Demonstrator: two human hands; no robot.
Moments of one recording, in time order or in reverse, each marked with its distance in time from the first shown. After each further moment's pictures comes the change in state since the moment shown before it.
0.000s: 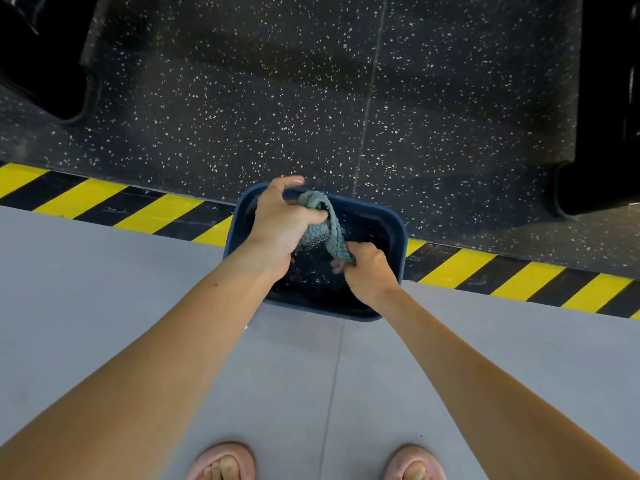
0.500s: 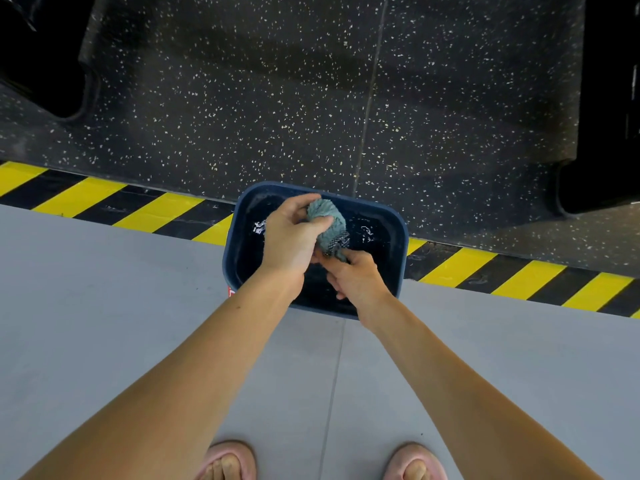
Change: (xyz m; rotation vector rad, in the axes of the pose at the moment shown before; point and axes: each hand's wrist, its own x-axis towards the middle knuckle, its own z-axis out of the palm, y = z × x) left_hand -0.019 -0.017 0.016 -0.036 0.064 0.111; right_hand -0.017 -0.019 0.012 0.581 -0.052 0.219
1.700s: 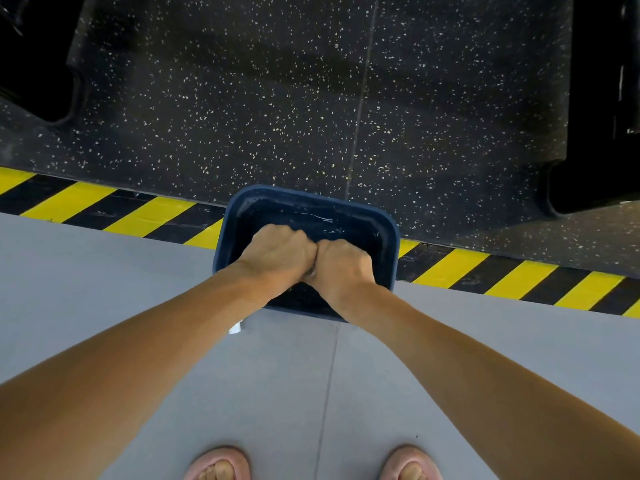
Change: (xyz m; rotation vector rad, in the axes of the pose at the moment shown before) left_hand 0.014 0.002 -0.013 1.996 -0.498 0.651; right_hand 0.005 -0.028 0.012 -1.343 0.096 -0.293
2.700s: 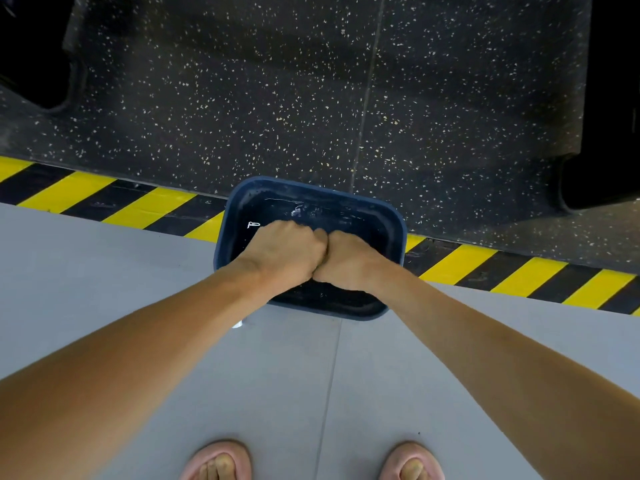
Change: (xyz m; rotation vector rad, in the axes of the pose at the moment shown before) left_hand -0.005 0.000 0.005 -0.092 0.099 0.069; right_hand 0.011 0.014 -0.014 0.378 -0.330 -0.012
